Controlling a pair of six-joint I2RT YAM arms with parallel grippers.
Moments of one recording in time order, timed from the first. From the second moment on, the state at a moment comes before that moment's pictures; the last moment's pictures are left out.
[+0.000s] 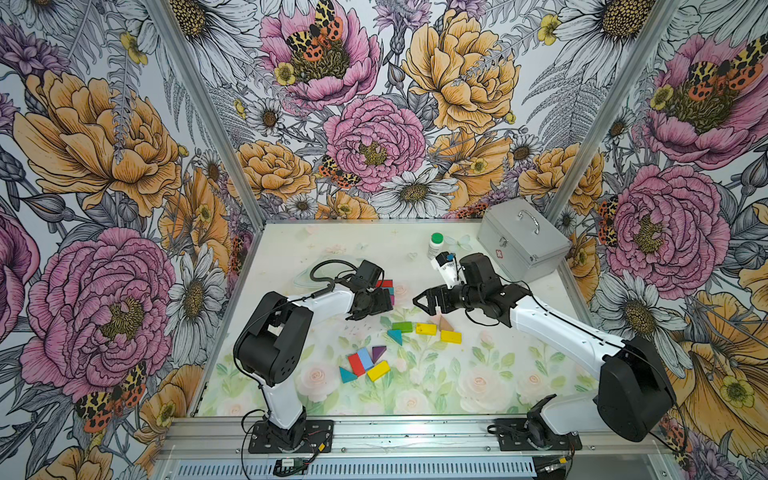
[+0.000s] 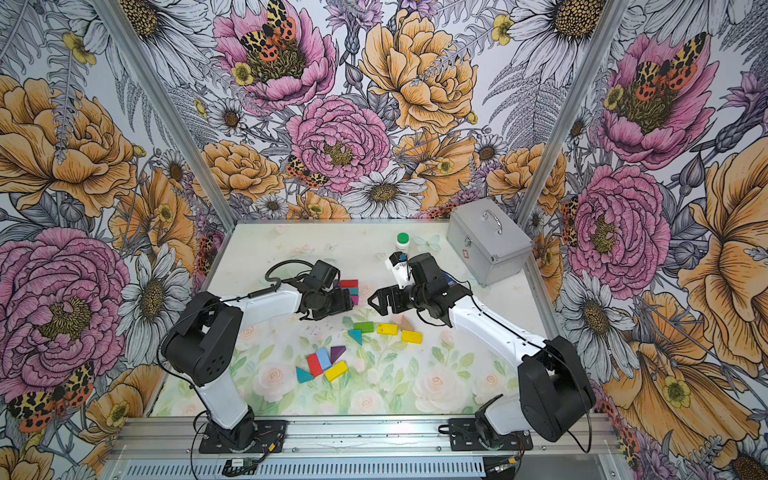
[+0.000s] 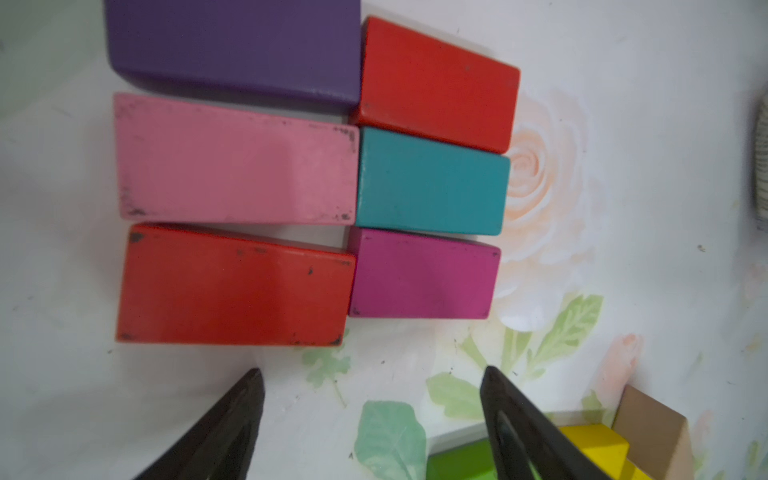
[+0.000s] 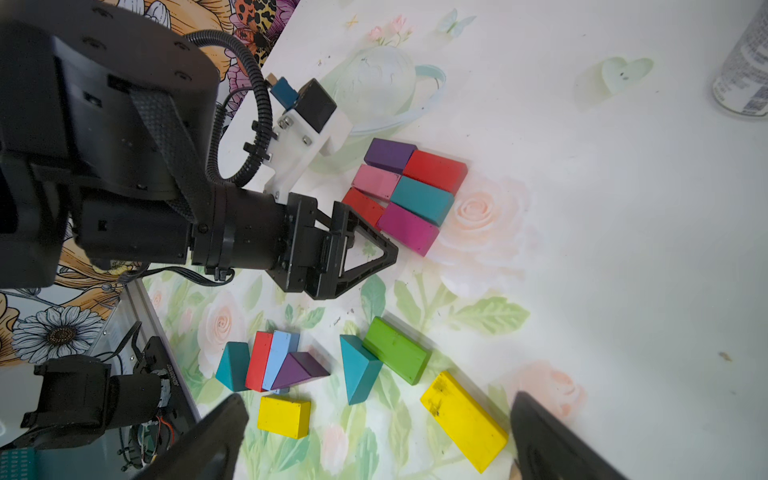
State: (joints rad) left arm -0.51 1.78 1.05 -0.41 0.07 -0.72; right arm 0.53 1.41 0.97 -0.31 -0.44 0.29
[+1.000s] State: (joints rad) left arm -0.49 1.82 1.08 -0.35 0.07 -0.71; right arm 0.53 1.42 0.97 -0.31 -0.43 0.29
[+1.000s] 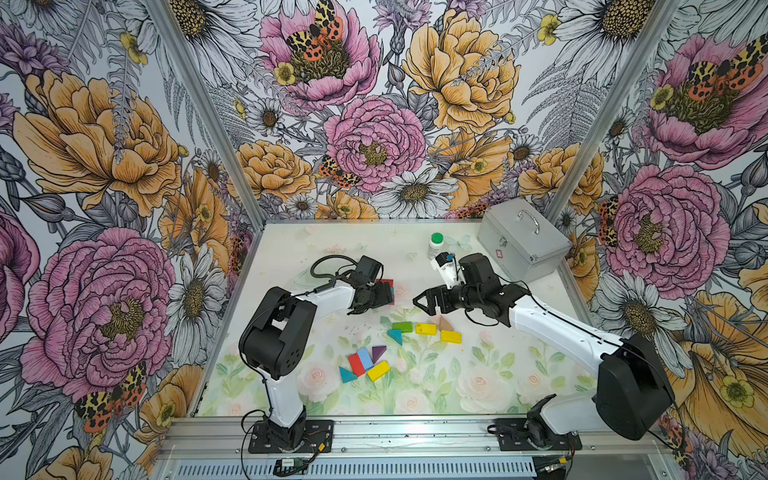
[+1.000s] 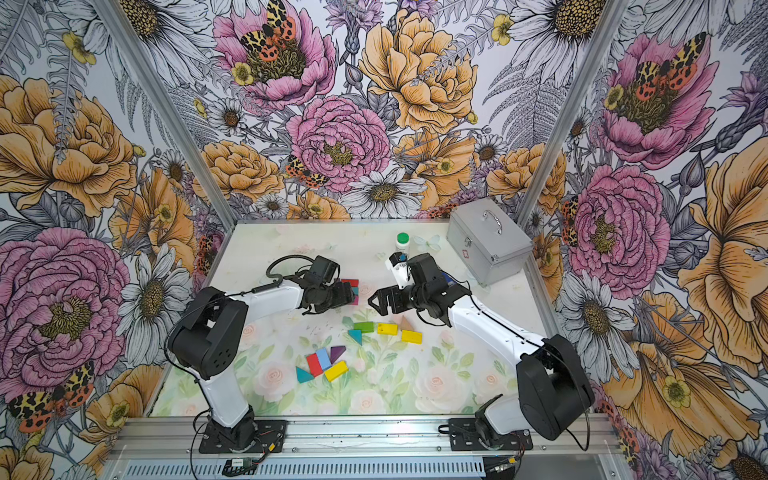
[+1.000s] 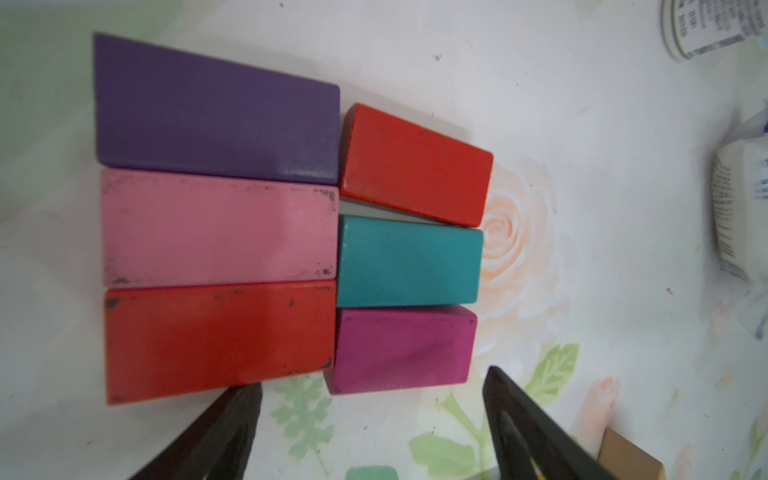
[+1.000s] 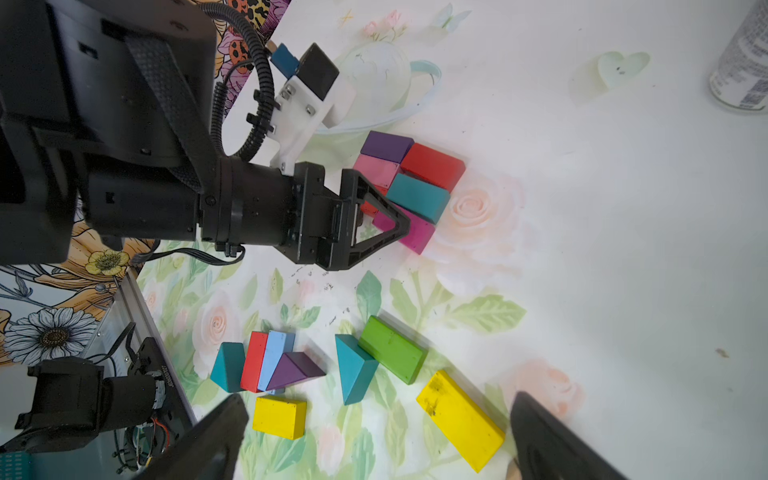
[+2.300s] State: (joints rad) left arm -0.59 1.89 1.23 -0.49 0.17 -0.68; right arm 0.50 1.31 0.87 -0.37 -0.39 0.30
